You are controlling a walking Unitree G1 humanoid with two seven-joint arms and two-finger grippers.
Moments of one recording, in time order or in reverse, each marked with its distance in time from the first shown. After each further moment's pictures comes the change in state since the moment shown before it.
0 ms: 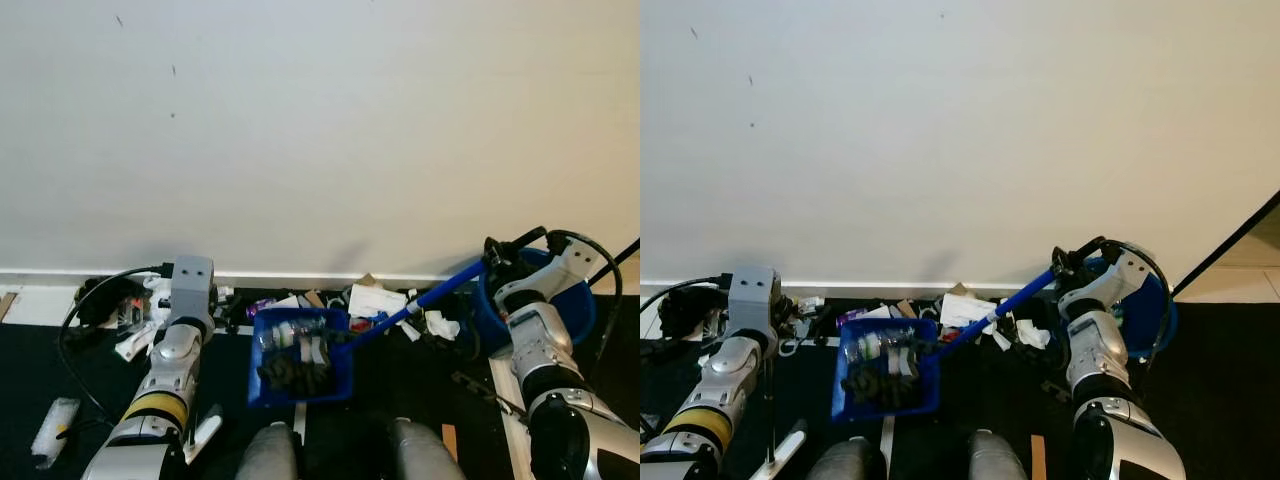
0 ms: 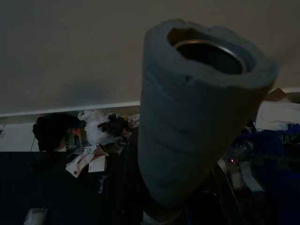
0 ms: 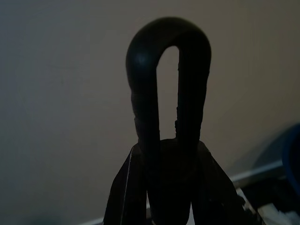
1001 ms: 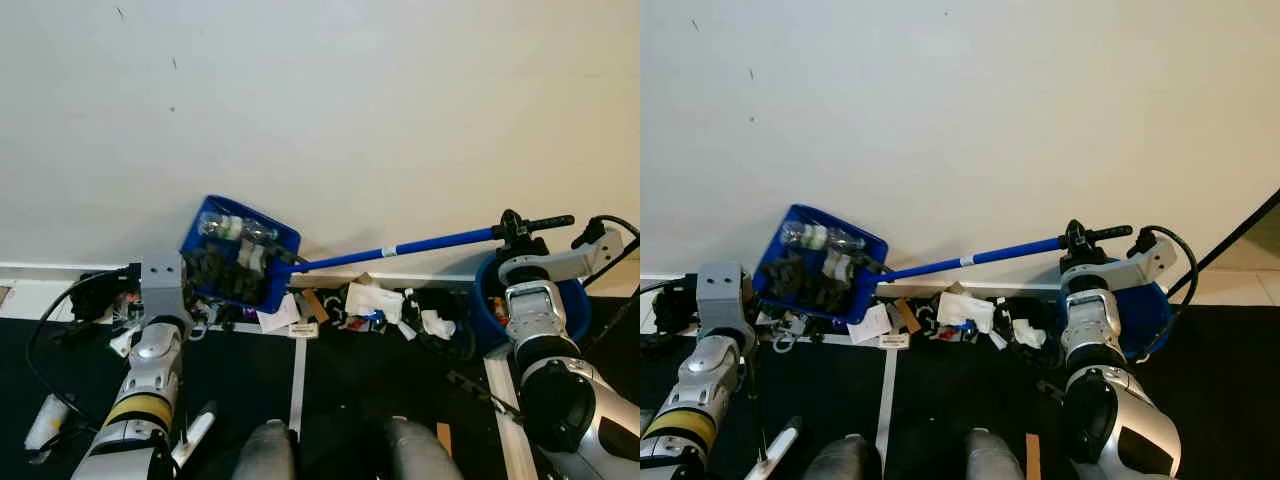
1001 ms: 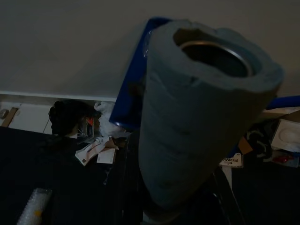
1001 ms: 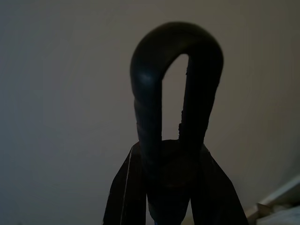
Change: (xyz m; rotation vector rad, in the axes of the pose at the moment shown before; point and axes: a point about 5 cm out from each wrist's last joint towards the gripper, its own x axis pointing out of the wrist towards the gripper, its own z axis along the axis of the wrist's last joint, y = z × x) left arm -0.003 0.025 0.005 -0.099 -0.017 0.108; right arm 0.020 0.013 0.013 0.414 -0.126 -0.048
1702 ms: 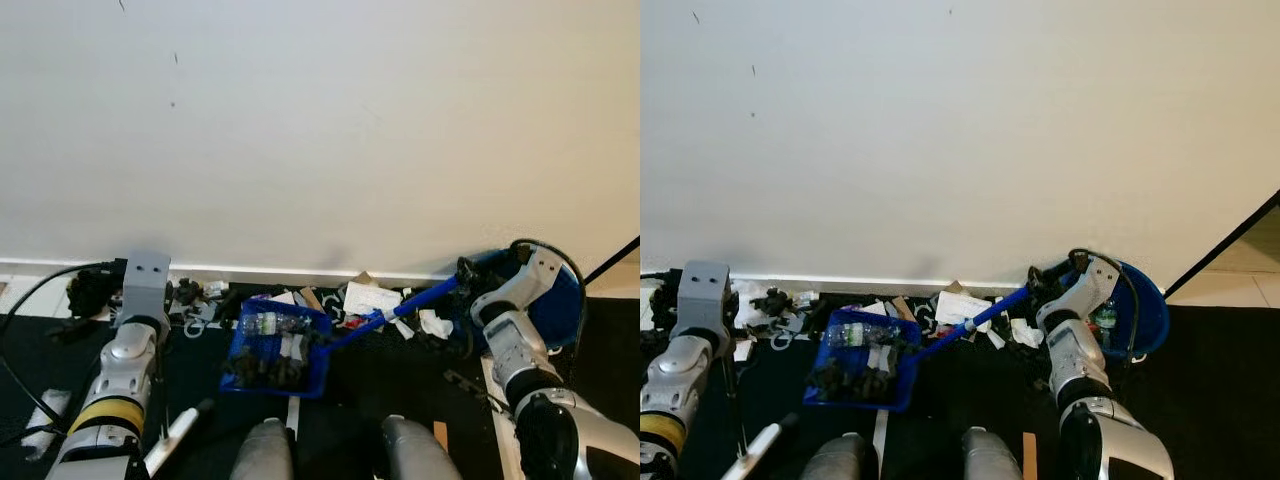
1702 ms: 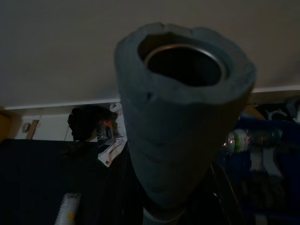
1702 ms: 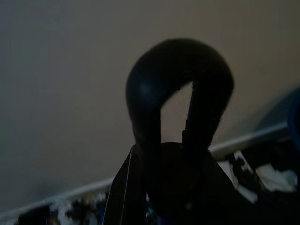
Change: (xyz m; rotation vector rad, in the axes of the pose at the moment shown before) left arm -0.006 0.031 -0.002 0.174 0.044 0.022; right arm -0.022 -0.017 -0.031 -0.373 0.249 -0.016
